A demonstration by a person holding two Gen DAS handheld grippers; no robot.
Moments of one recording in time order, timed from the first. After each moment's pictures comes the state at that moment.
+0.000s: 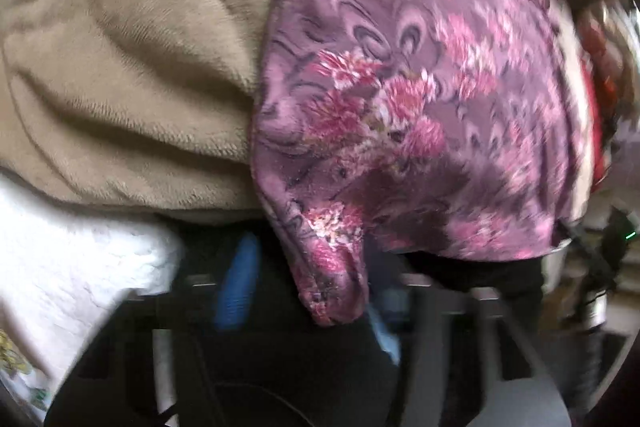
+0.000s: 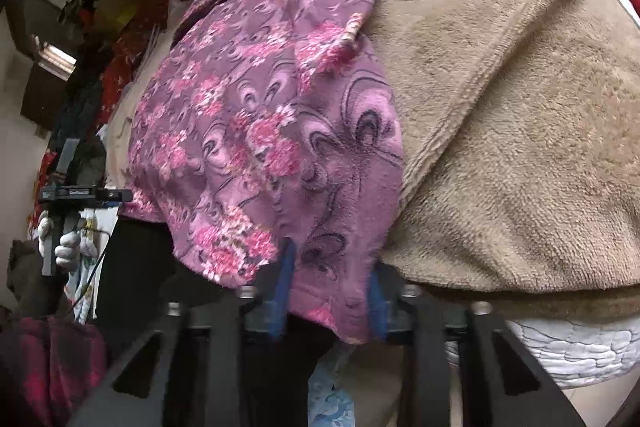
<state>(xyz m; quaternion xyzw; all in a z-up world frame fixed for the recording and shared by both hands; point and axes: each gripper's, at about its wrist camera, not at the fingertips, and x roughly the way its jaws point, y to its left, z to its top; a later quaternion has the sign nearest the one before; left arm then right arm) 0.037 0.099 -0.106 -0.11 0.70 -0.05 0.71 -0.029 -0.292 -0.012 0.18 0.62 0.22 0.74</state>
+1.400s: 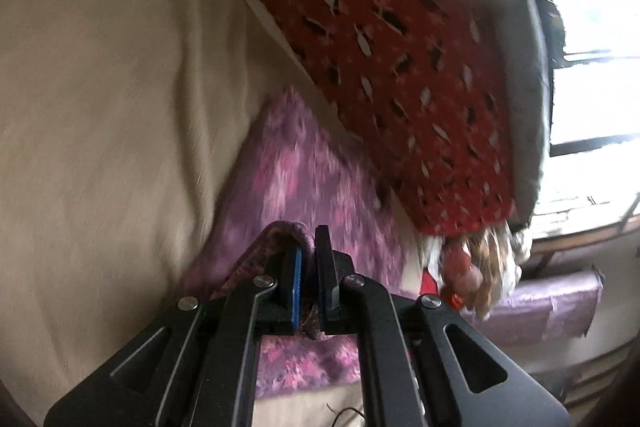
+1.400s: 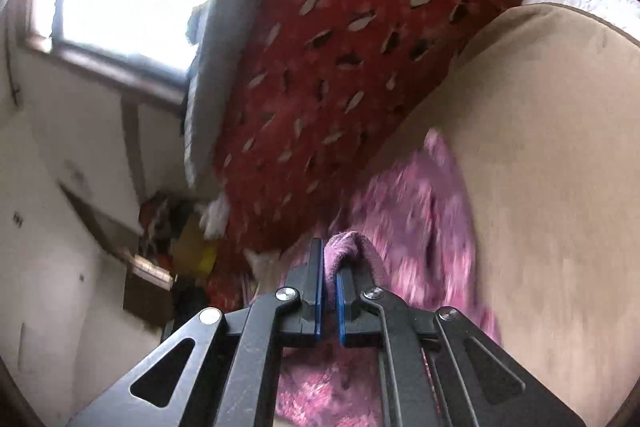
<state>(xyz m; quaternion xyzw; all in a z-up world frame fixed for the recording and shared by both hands) 0.365 0.180 -0.022 -0.44 0.50 -0.11 0.74 0.270 -0.347 0.007 0.51 0.34 0.16 0.78</state>
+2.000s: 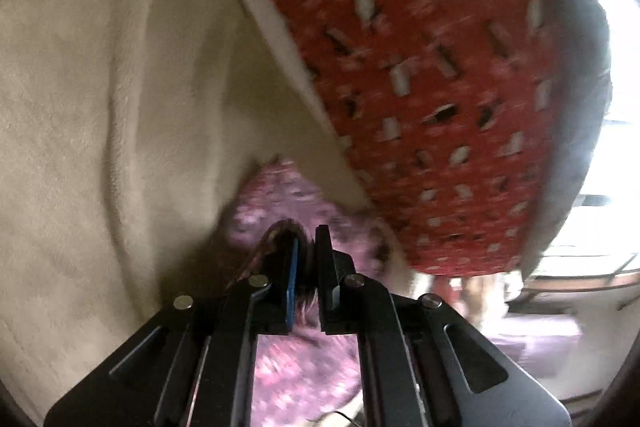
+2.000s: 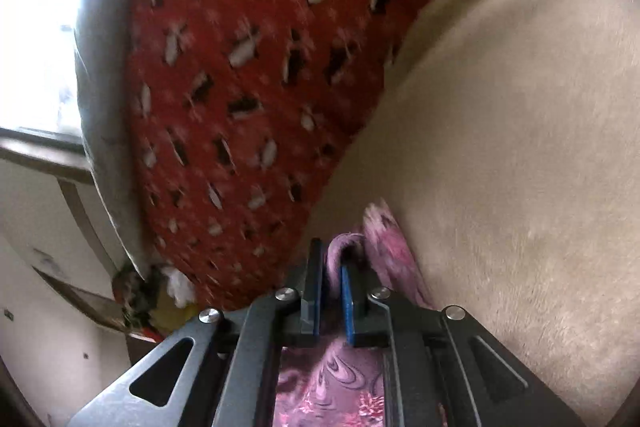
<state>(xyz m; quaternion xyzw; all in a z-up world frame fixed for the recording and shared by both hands) 0.445 0.194 -0.050 -0.50 0.52 -0.10 0.69 0.352 -0.373 -0.047 0.58 0.36 0.08 0.72</state>
